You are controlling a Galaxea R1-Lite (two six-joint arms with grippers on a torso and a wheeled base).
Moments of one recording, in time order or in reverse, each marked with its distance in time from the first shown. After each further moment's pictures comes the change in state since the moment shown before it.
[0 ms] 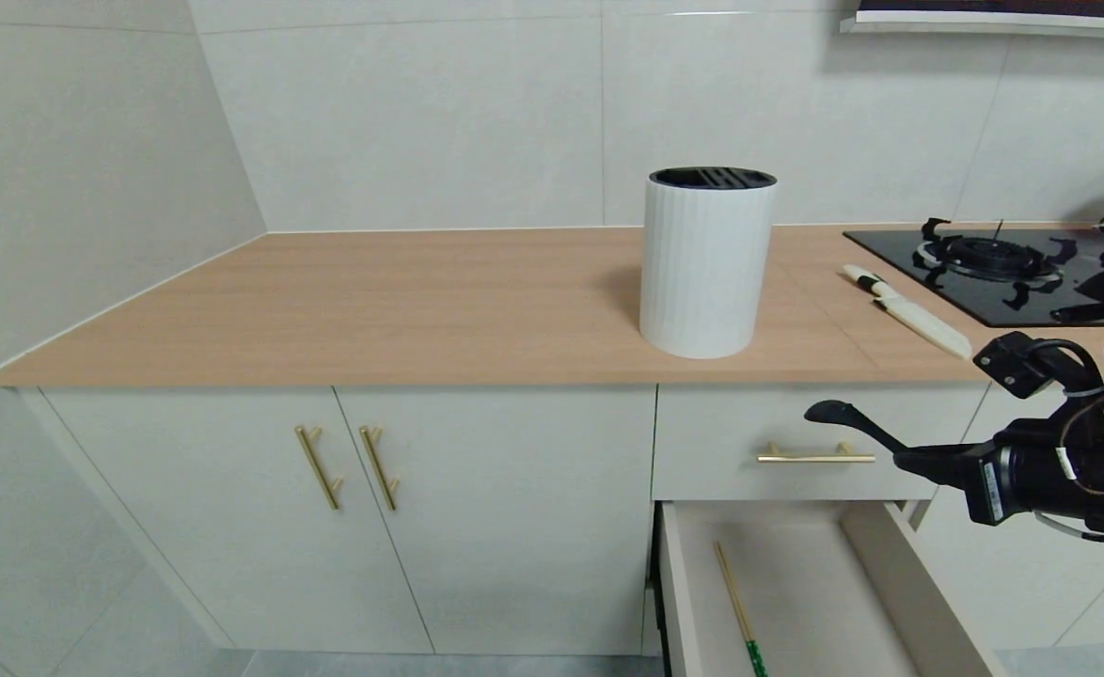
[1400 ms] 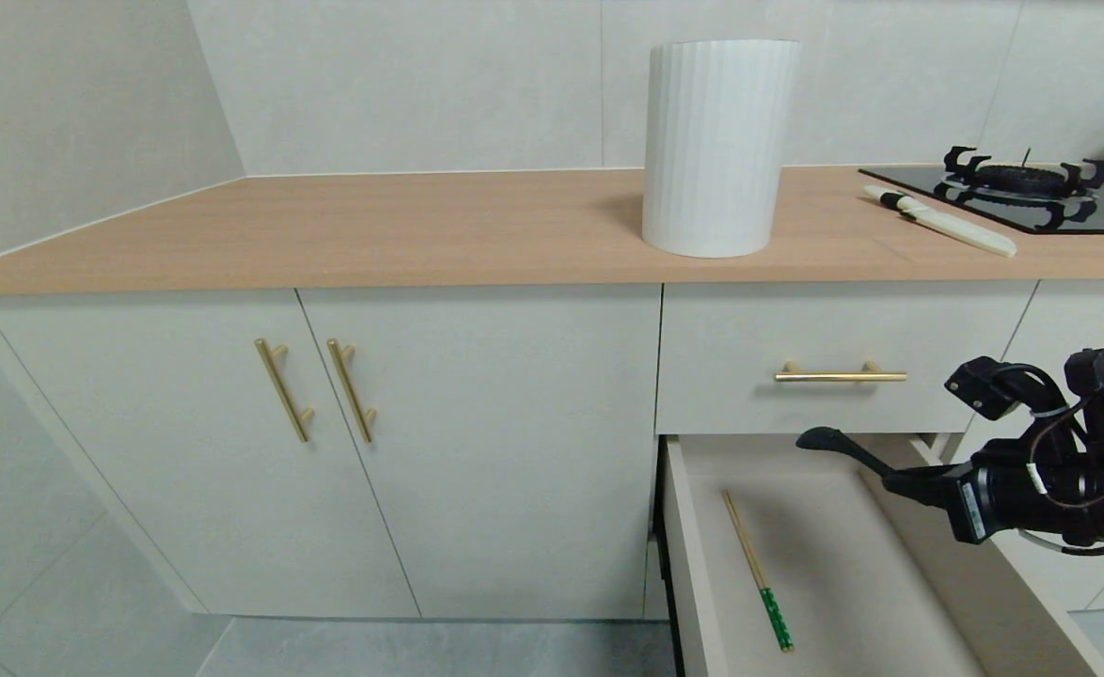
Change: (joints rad) left arm 0.000 0.000 0.000 -0.001 0.000 0.000; right arm 0.010 0.078 0.010 -0.001 -0.019 -0.036
